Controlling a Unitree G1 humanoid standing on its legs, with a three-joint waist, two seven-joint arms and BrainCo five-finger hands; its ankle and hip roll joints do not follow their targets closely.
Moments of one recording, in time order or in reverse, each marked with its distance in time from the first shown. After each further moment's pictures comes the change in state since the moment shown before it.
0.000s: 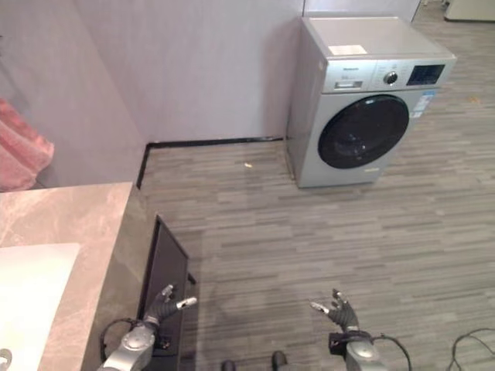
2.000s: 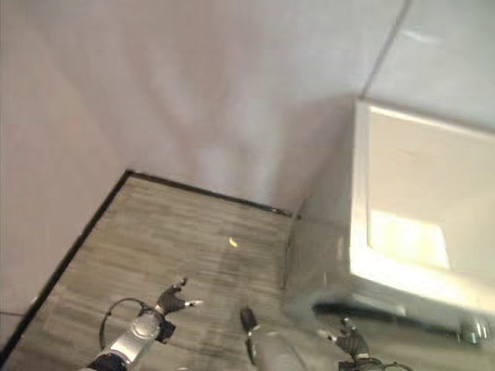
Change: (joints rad) left arm -0.064 0.037 -0.069 0.008 0.172 0.022 -0.030; right arm 0.137 -0.042 -0.050 -0.026 -0.085 0.078 0.034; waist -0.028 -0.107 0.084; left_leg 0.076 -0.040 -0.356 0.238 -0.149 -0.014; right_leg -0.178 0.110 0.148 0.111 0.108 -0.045
